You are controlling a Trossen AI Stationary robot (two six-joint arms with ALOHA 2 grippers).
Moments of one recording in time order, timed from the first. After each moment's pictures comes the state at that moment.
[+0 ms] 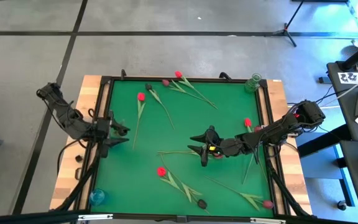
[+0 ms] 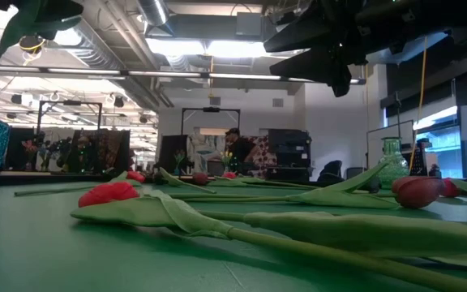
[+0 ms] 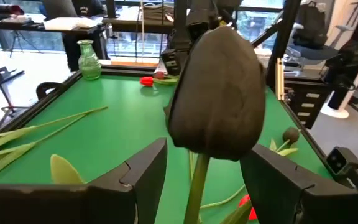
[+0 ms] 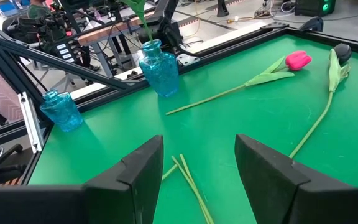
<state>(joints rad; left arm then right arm) -0.72 0.43 0.50 -0.38 -0.76 -0.28 0.37 1.52 0.68 0.59 0.54 0.44</state>
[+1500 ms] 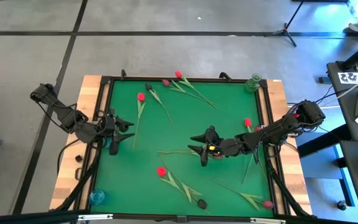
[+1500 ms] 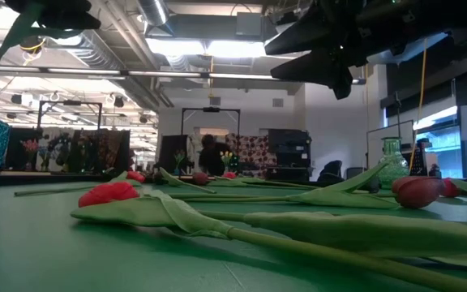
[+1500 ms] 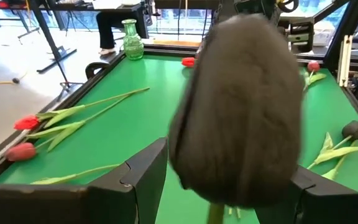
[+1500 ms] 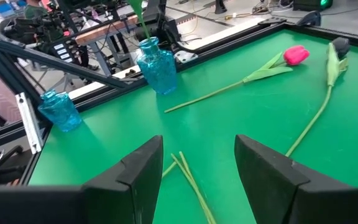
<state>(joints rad) -0.62 0.60 0.60 -0.48 -0.81 -0.36 0.37 1.52 0.68 0.57 0.54 0.47</state>
